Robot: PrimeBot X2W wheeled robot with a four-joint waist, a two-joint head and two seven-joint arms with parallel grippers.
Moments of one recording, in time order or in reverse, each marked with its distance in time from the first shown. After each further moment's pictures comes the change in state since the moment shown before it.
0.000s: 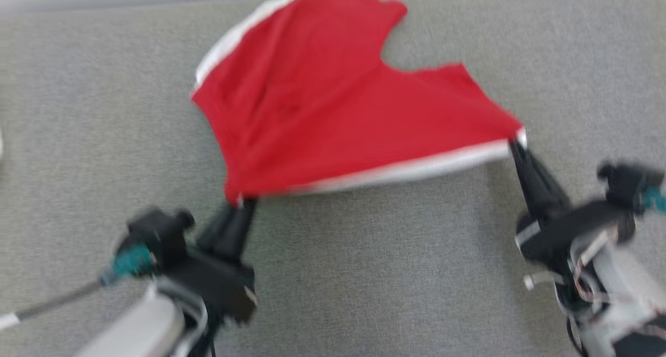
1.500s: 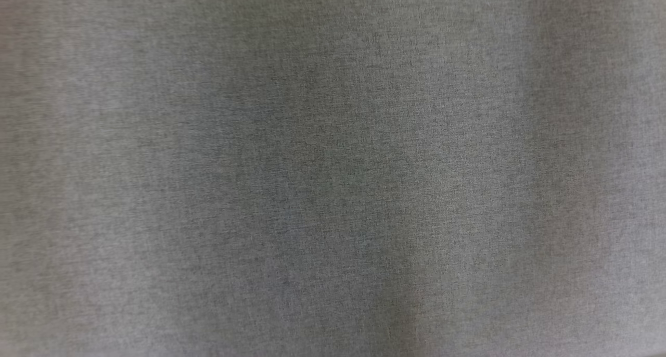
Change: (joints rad) left arm -1.489 -0.126 -0.102 0.648 0.030 -0.218 0.169; right arm -1.436 0.075 -0.034 0.541 -0.271 0.000 0.135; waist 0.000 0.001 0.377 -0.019
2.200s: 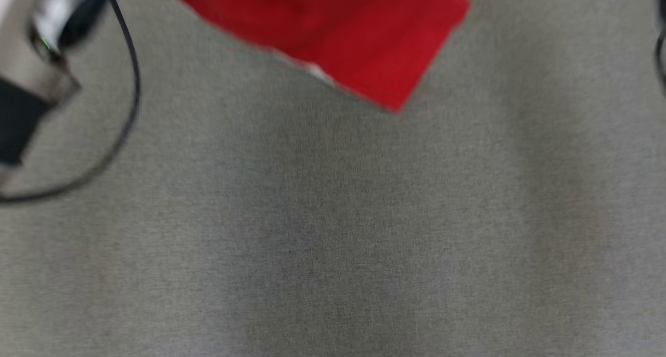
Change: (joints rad) left arm 0.630 0.078 0.174 -0.379 0.133 0.000 0.060; right arm 0.693 -0.103 0.022 -0.452 0.108 0.000 0.048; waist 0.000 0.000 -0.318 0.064
